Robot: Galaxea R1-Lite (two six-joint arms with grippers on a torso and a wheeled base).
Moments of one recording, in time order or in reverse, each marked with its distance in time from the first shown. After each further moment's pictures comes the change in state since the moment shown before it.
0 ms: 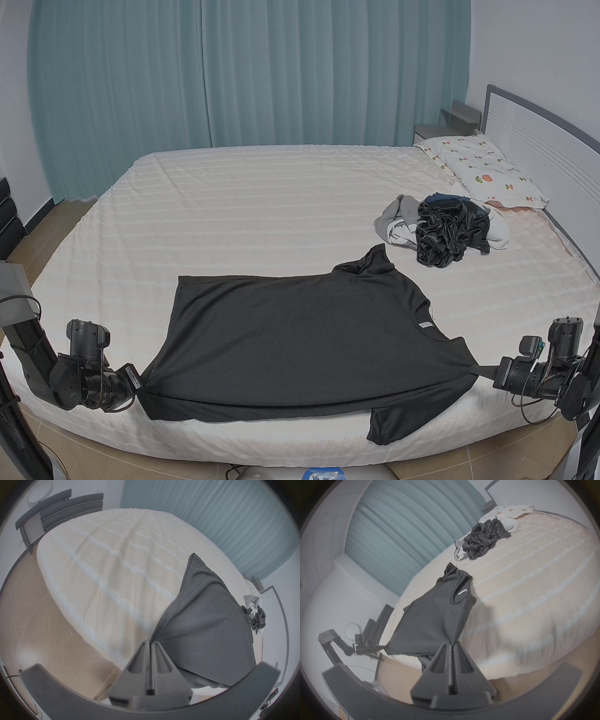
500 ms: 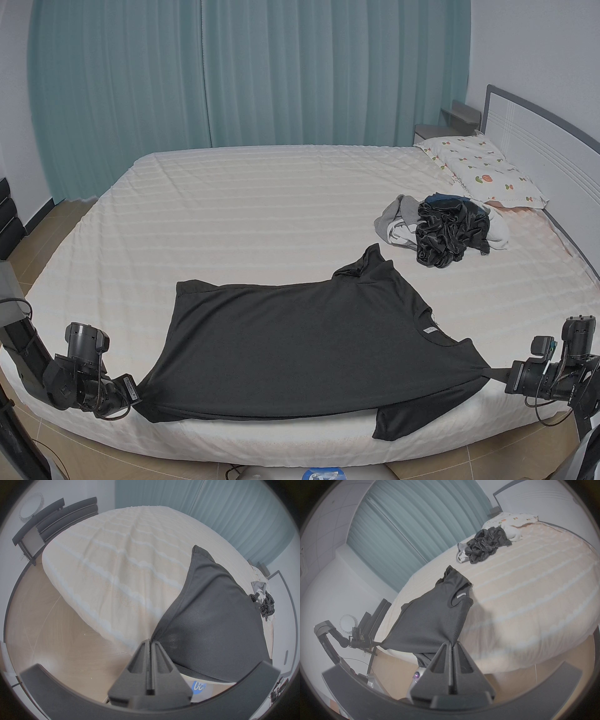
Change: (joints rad) left arm -0.008 -0.058 0.002 0.138 0.058 0.087; right arm -0.045 -0.173 0.000 0.206 0.000 -0.102
